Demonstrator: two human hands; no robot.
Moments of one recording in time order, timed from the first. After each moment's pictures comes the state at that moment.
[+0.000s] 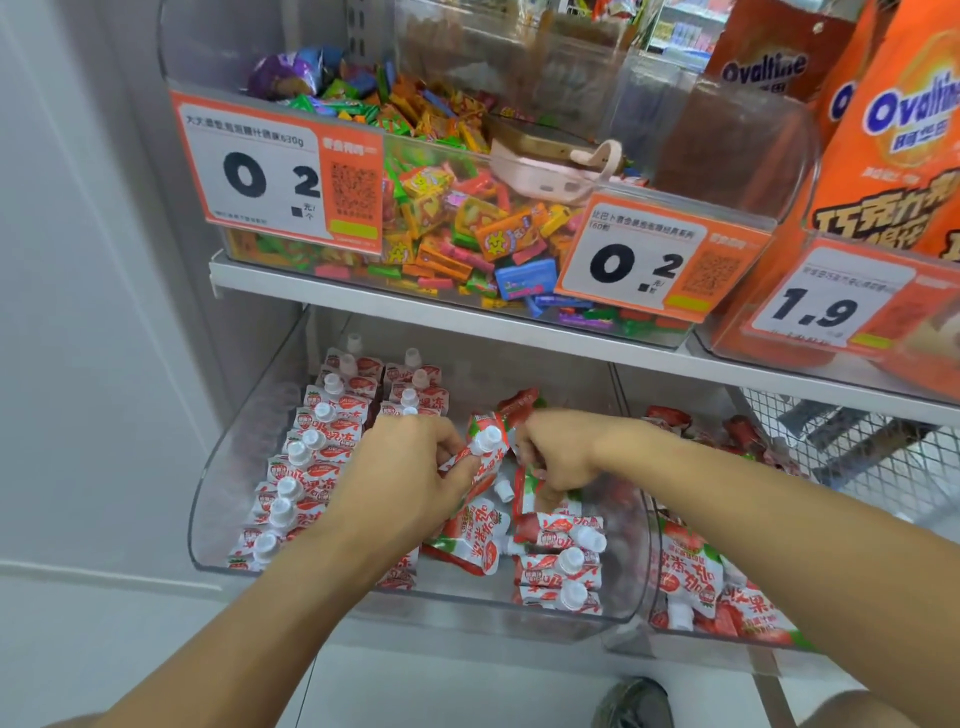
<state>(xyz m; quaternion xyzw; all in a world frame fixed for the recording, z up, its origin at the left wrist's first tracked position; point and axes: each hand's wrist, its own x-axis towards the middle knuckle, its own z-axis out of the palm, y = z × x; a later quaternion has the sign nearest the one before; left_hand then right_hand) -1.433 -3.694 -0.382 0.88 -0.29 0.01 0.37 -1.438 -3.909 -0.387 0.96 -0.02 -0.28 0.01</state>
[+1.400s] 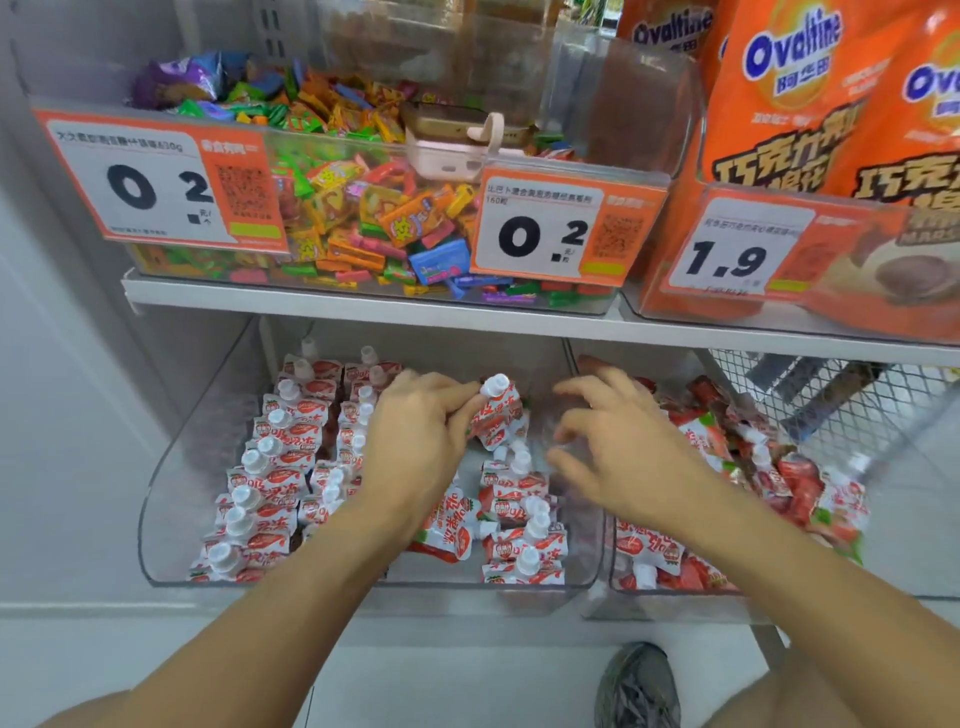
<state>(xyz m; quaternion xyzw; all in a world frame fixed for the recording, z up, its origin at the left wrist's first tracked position) -1.427 -3.752 -0.398 0.82 -0.37 0.16 0.39 -1.553 -3.923 -0.356 0.99 -0.05 0.09 -0.01</state>
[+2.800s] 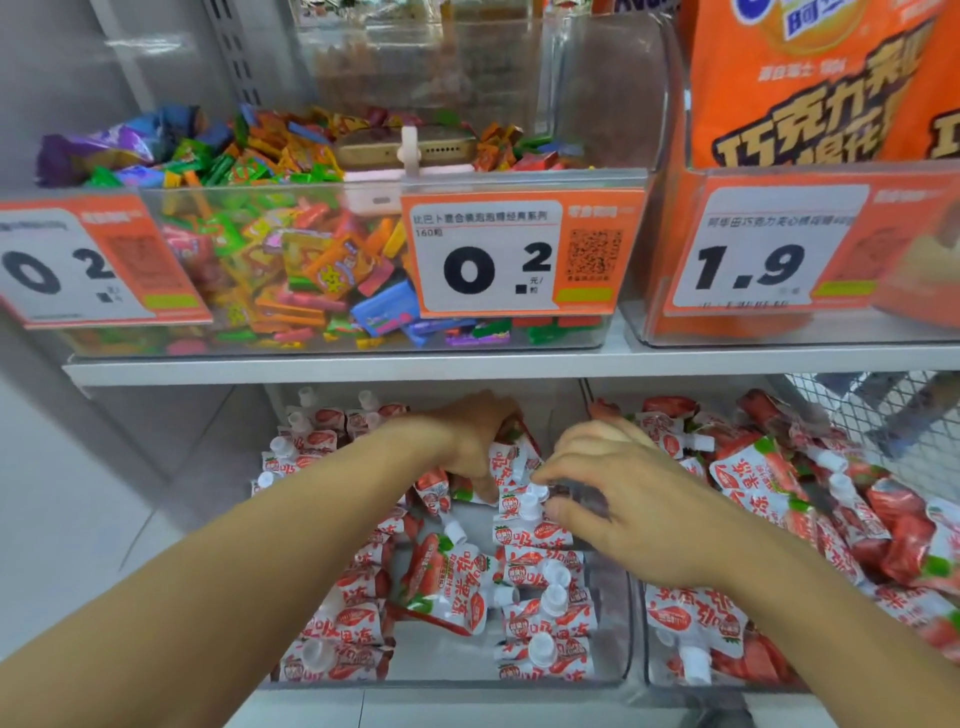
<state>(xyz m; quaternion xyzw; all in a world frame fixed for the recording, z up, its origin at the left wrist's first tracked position) -1.342 -3.837 -0.406 0.85 -0.49 -0.19 0.03 -1.537 -3.947 -0.377 0.98 0.06 0.06 -0.17</state>
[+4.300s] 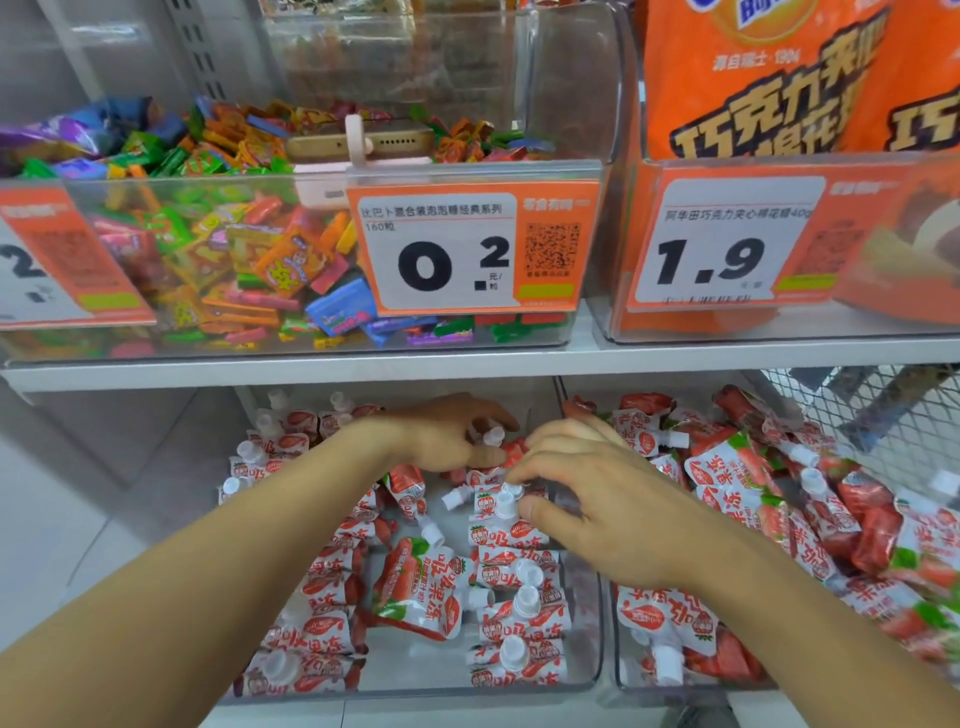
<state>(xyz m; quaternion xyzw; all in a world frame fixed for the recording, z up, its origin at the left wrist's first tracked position) -1.341 -3.828 -0.406 0.81 -0.50 -0.27 0.16 -1.538 -3.949 -0.381 0.98 0.07 0.08 -0.19</state>
